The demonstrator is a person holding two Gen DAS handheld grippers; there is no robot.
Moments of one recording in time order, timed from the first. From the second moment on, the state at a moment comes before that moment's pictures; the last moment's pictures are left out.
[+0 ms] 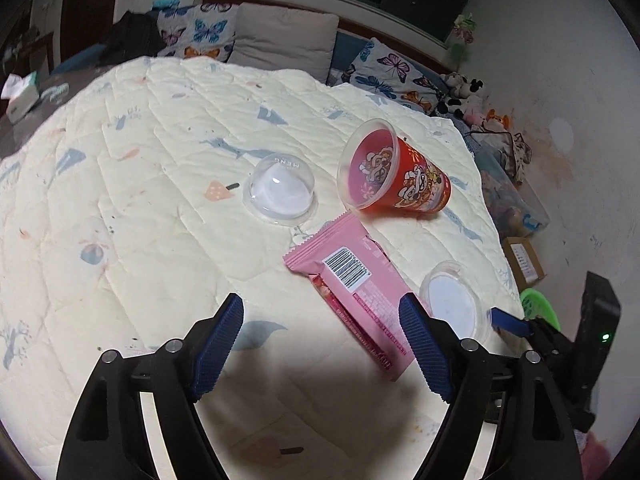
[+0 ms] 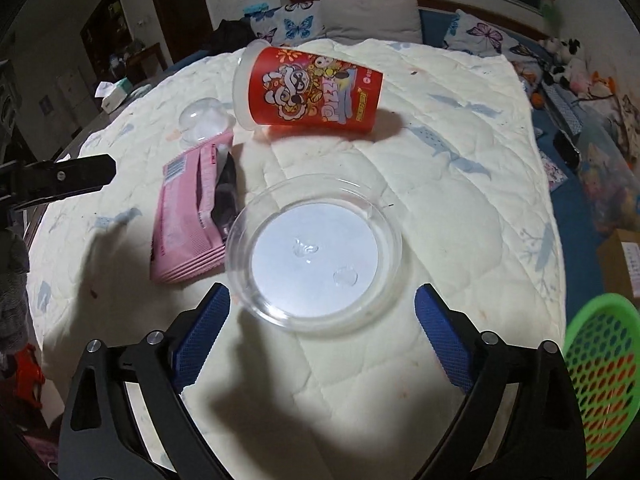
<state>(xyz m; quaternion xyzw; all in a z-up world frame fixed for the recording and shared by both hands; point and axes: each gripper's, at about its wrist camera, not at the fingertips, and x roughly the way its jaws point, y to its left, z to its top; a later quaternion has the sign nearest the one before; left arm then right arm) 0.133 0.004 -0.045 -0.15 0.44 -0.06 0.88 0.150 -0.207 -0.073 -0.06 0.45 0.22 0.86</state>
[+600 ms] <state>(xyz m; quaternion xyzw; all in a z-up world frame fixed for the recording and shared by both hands) 0.175 -0.015 -0.064 -0.21 0.47 -0.04 0.86 0.162 -0.200 -0.079 -0.07 0.44 0.22 0.87</state>
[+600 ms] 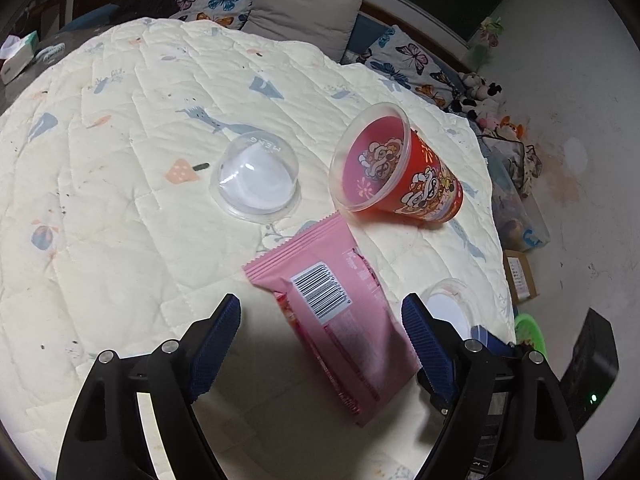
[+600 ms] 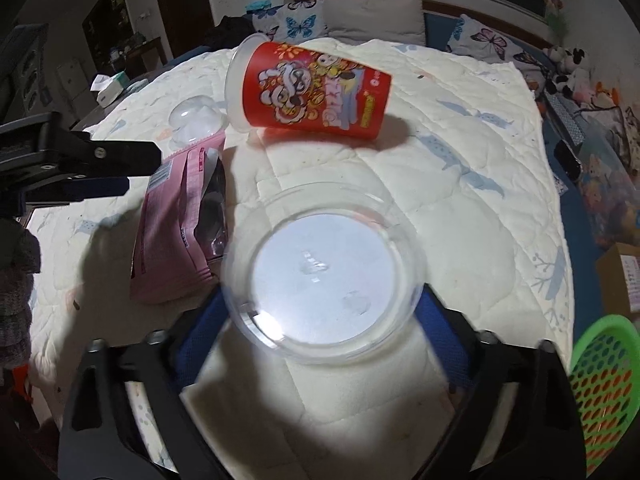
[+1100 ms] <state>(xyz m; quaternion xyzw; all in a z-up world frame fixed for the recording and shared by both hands) 0.195 -0.049 -0.081 -0.18 0.49 0.01 0.85 0.127 -0.249 -0.055 -0.02 0.42 0.19 0.89</state>
